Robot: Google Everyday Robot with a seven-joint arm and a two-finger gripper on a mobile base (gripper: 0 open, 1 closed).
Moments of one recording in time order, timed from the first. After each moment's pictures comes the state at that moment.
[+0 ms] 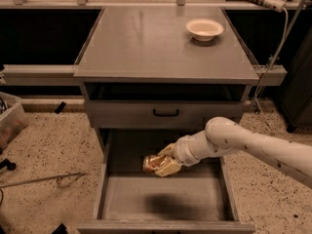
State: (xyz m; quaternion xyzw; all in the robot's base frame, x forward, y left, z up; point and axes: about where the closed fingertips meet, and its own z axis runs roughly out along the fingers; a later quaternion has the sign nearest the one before) arm 0.543 -0.031 0.554 -0.60 0.69 0.25 0.31
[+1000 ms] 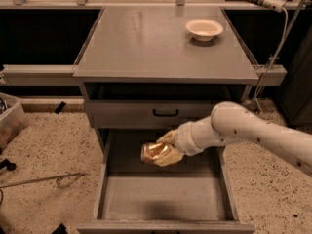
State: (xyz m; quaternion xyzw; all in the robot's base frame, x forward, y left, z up) arm 0.536 -0.025 0.632 -0.63 0.66 0.22 0.34
